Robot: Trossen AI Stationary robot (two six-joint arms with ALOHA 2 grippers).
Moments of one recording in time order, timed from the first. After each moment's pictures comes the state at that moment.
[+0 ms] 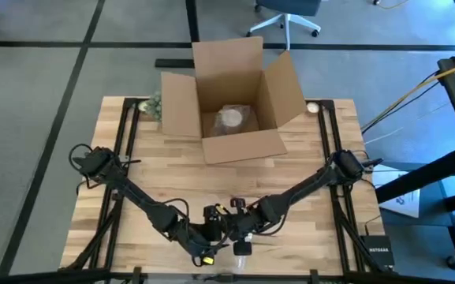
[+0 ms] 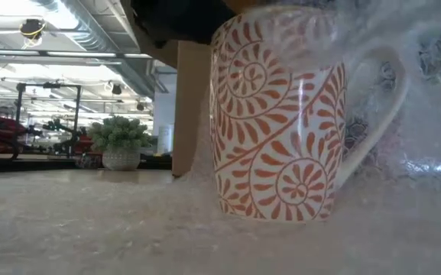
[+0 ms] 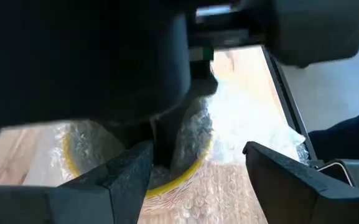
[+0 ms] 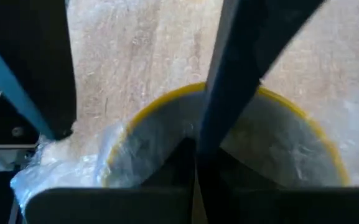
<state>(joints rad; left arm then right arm) -0.63 1.90 1.25 -0.02 -0.50 -0.39 0.48 2.03 1.54 -0.58 0.06 0.41</state>
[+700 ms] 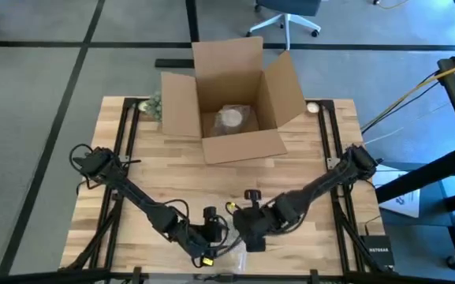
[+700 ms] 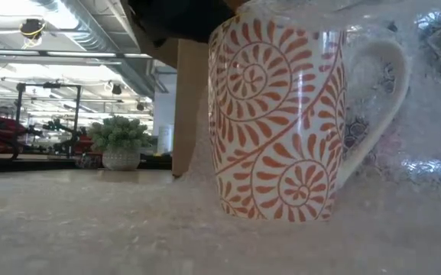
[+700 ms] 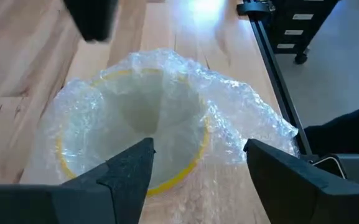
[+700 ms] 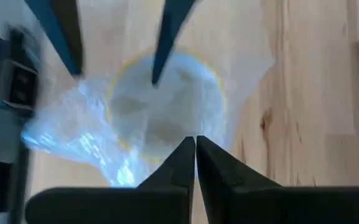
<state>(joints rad) -0.64 1.90 1.26 -0.02 -0.50 -0.39 0.56 1.90 1.62 -0.93 0.28 0.48</state>
